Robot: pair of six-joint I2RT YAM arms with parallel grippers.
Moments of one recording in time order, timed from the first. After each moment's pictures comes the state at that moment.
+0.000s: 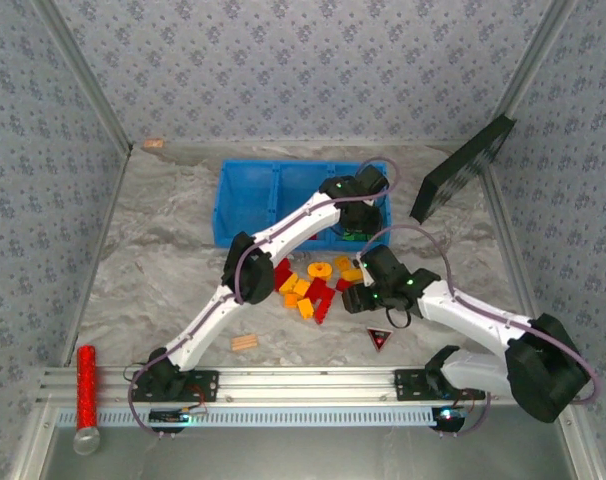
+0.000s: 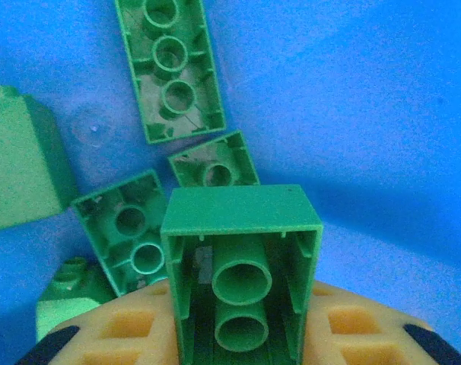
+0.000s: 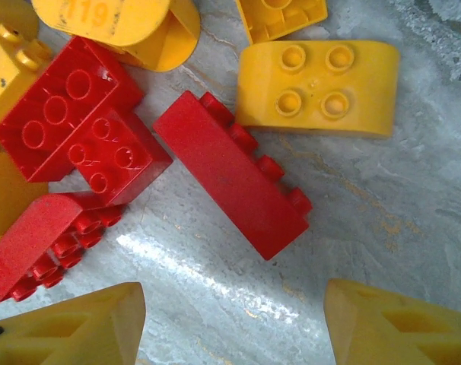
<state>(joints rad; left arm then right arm) -0.89 2.63 2.63 -1.07 0.09 -0.64 0.67 1.18 0.60 -0.49 -0.07 0.35</state>
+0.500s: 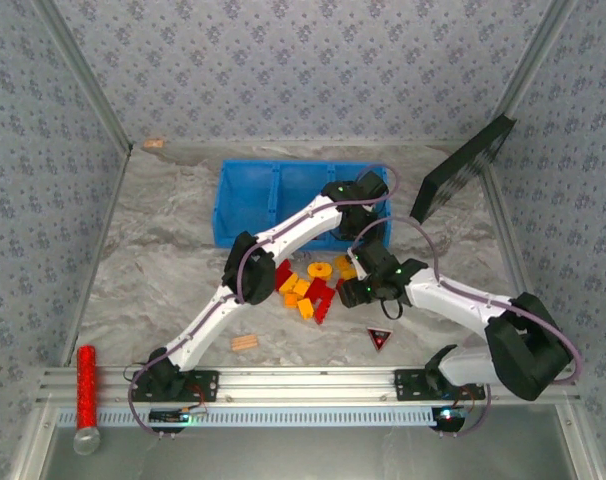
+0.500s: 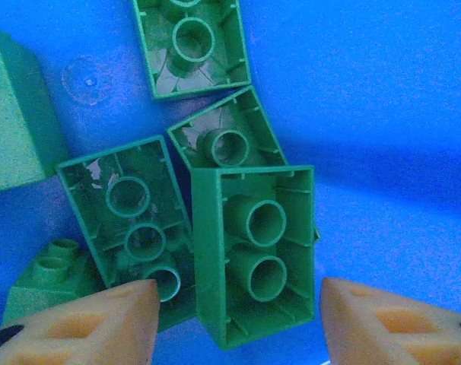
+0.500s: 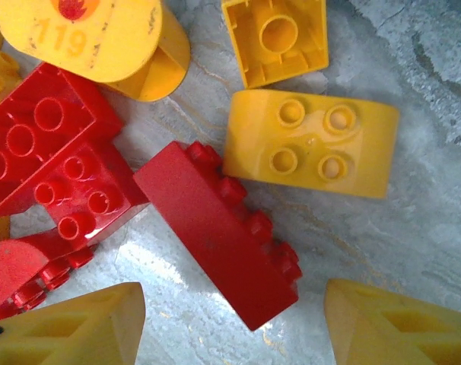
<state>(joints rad) -0.90 2.63 2.58 -1.08 0.09 -0.65 0.66 1.31 0.67 -0.47 -0.04 0.26</state>
